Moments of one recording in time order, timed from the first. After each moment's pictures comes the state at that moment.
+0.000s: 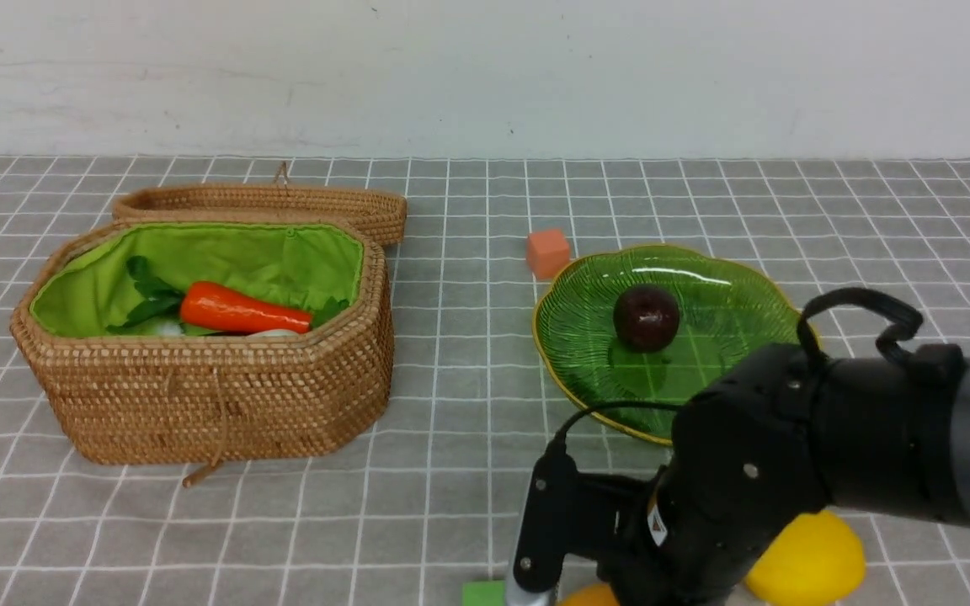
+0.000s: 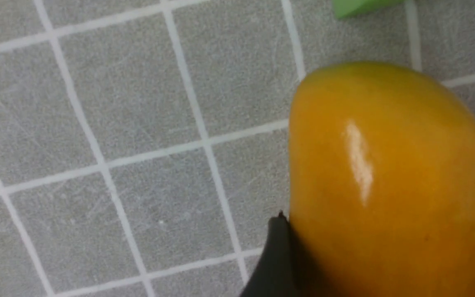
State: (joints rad) right arm 0.75 1.71 -1.02 0.12 0.77 -0.65; left arm -0.02 -0.02 0.03 -0.01 0.39 -0.23
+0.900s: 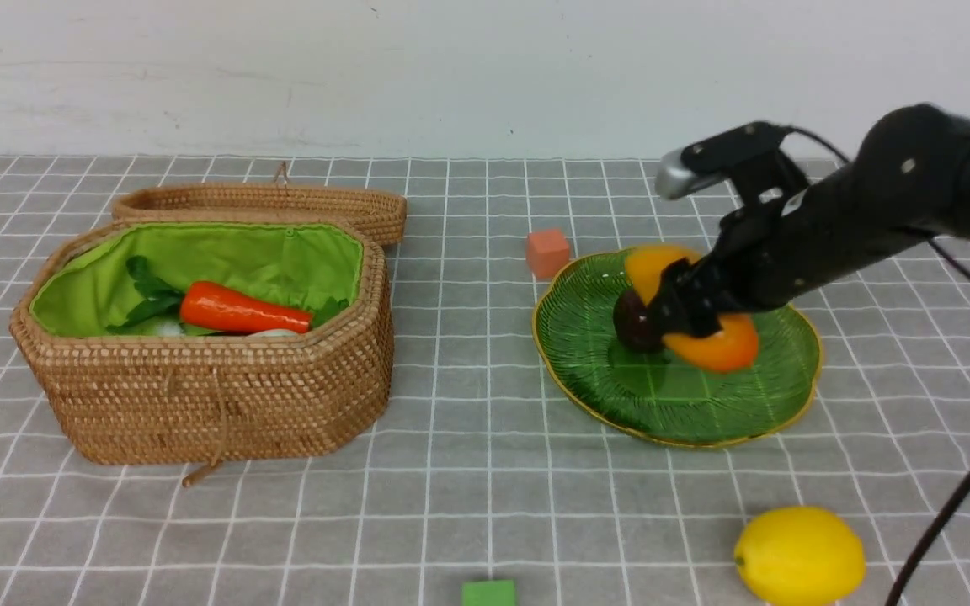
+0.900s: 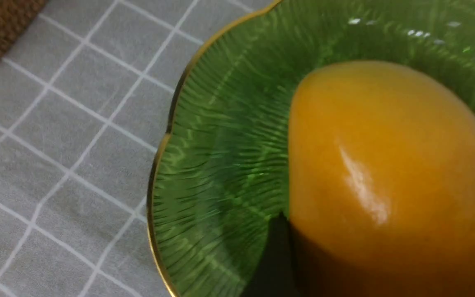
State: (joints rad) right arm 0.26 1.84 -1.37 0.37 0.54 -0.52; left arm -0.02 -0.02 0.03 -0.01 0.39 -0.23
